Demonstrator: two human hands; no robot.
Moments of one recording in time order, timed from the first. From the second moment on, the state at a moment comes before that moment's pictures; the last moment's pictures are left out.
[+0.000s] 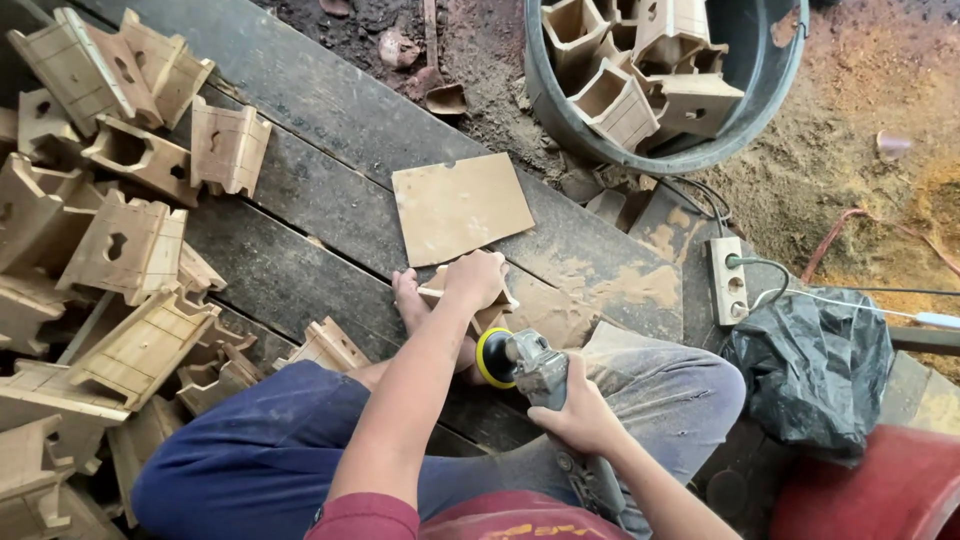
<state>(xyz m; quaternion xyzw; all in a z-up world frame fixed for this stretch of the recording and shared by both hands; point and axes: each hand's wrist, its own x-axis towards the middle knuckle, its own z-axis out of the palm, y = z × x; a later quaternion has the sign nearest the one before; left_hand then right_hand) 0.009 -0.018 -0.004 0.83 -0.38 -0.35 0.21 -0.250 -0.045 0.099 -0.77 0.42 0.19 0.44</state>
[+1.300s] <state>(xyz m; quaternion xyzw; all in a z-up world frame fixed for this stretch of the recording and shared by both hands) -0.017 -0.007 -0.009 0.85 -0.37 -0.29 0.23 -0.260 -0.037 0.095 -0.79 0.43 0.16 0.41</state>
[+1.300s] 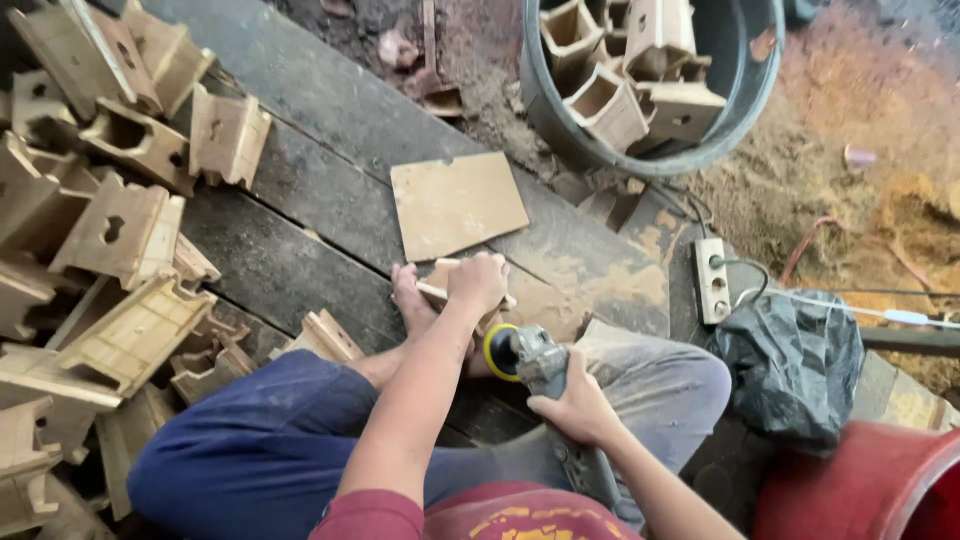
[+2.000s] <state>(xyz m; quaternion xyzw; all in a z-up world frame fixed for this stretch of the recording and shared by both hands) -0.019 -0.013 -0.014 0.86 -0.37 -0.28 0.22 -0.251 -0.033 0.098 -0.78 0.44 0.17 0.40</state>
